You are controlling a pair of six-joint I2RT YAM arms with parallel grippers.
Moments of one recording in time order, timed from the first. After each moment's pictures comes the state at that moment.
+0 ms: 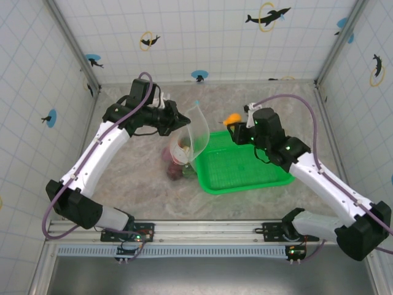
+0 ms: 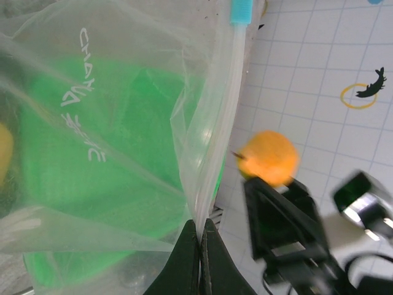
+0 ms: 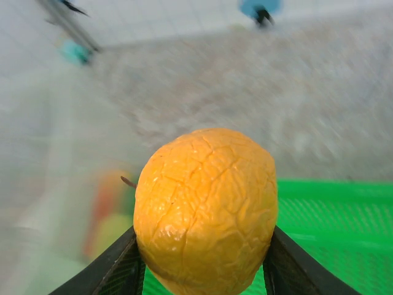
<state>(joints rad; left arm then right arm) -0.46 1.43 1.50 -0.86 0.62 -1.05 0.67 1.13 1.06 -0.42 0.01 0.44</state>
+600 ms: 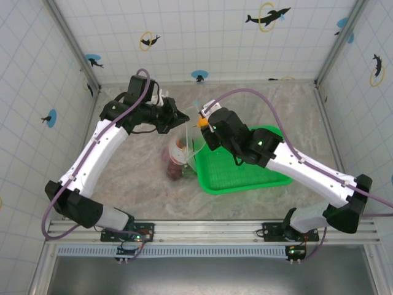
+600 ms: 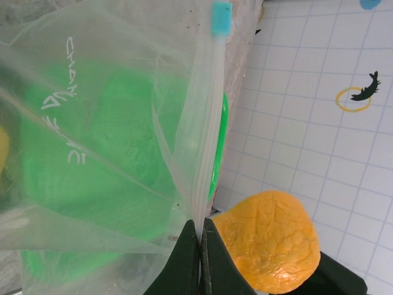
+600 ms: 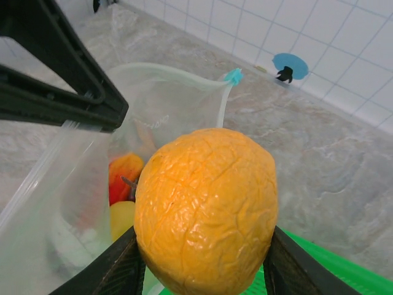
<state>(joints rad) -0.46 1.44 1.57 -0.90 0.60 -1.05 1.04 1.39 1.45 -0.69 0.43 0.11</state>
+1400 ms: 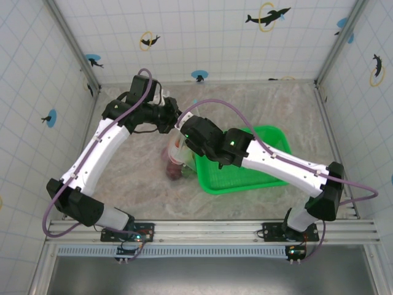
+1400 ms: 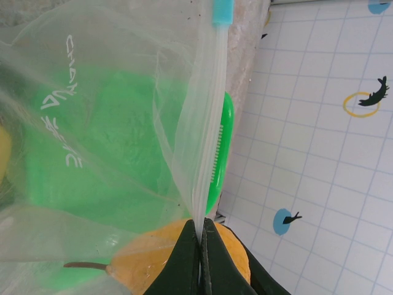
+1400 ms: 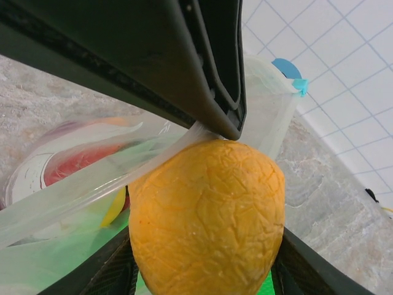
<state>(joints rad) -0.48 1.46 1.57 -0.90 0.57 -1.05 1.13 1.58 1.60 -0.80 0.57 -0.09</state>
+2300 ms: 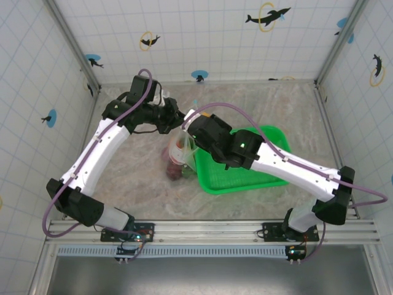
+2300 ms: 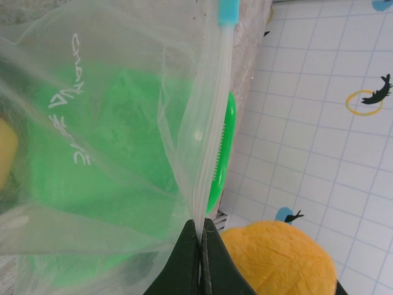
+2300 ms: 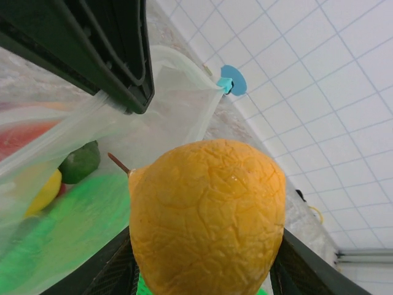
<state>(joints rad) -0.48 1.46 1.57 -0.91 0.58 -1.05 1.15 1.52 1.57 -0.81 0.73 -0.24</state>
